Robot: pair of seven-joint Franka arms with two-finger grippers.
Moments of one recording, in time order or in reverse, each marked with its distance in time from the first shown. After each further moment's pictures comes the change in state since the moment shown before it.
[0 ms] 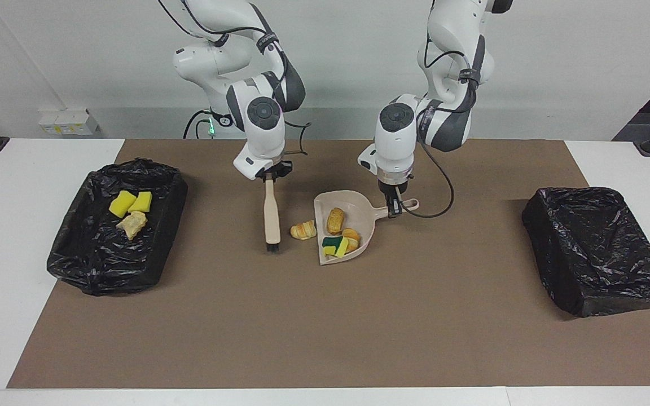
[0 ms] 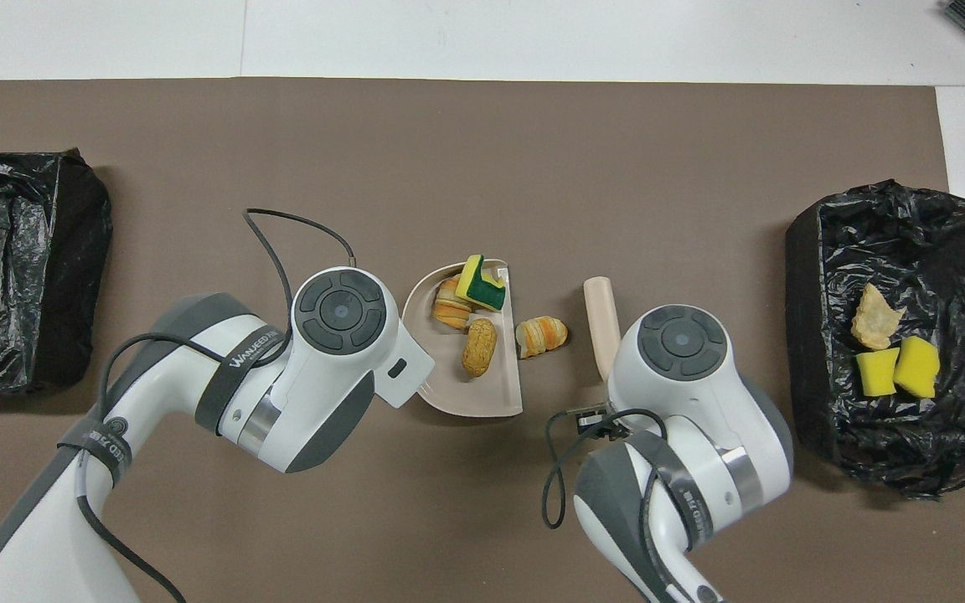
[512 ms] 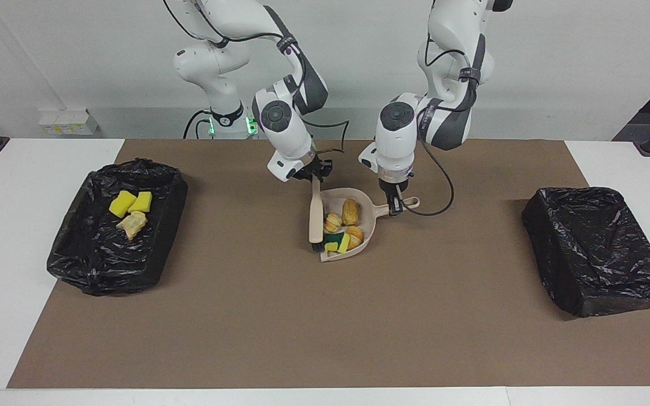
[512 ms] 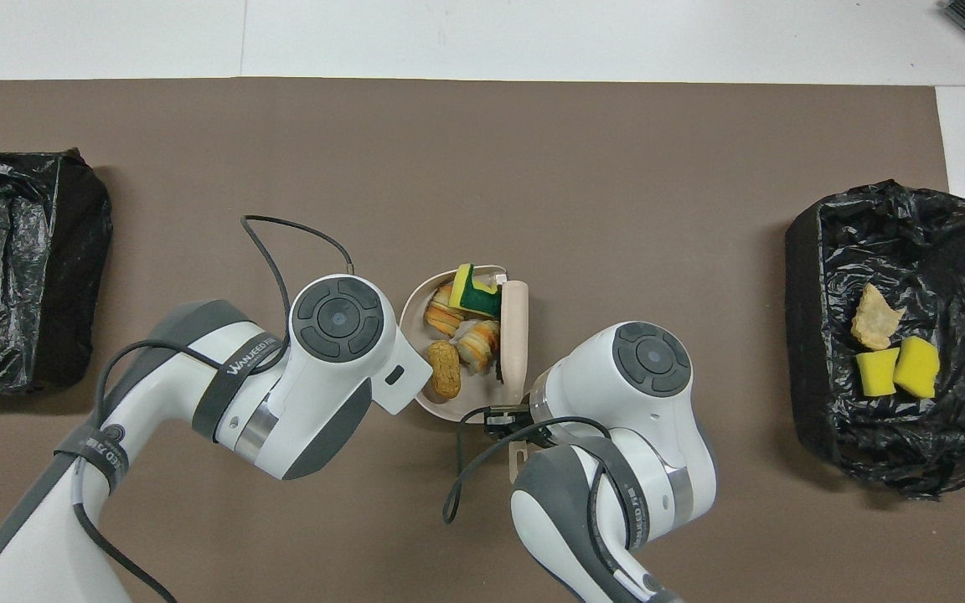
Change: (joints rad) left arm -0.001 -0.013 0.000 -0.019 0.000 0.000 0.000; right arm 0.086 0.054 0.007 0.026 0.376 0.191 -0.014
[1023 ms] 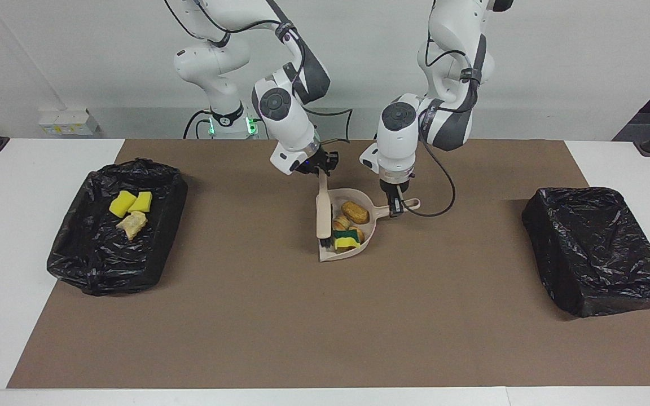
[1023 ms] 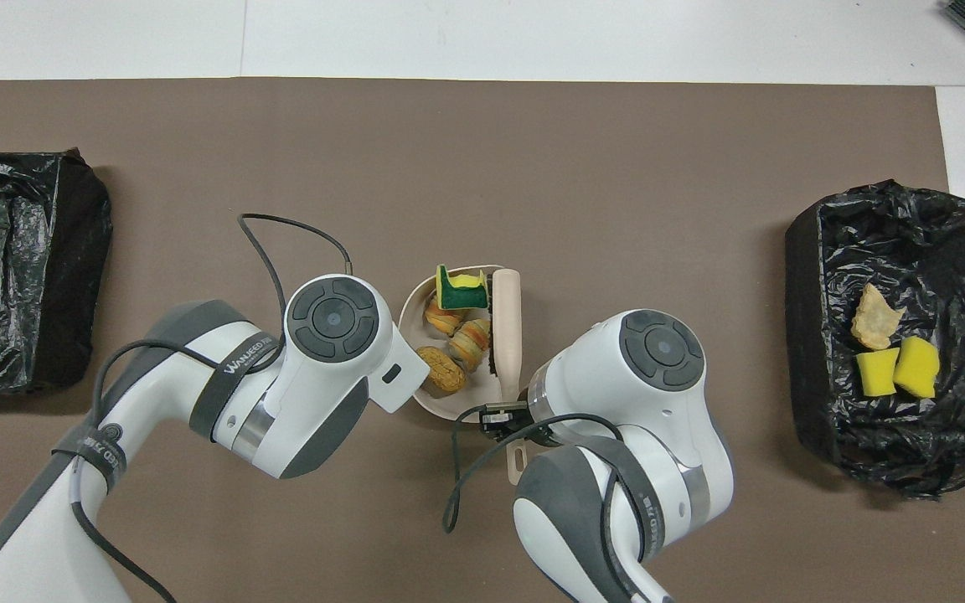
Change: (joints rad) left arm 0.002 0.000 0.006 -0.009 0.000 0.028 0.012; right arm 0.003 -0.043 -0.012 0.050 -0.075 -0.103 -0.002
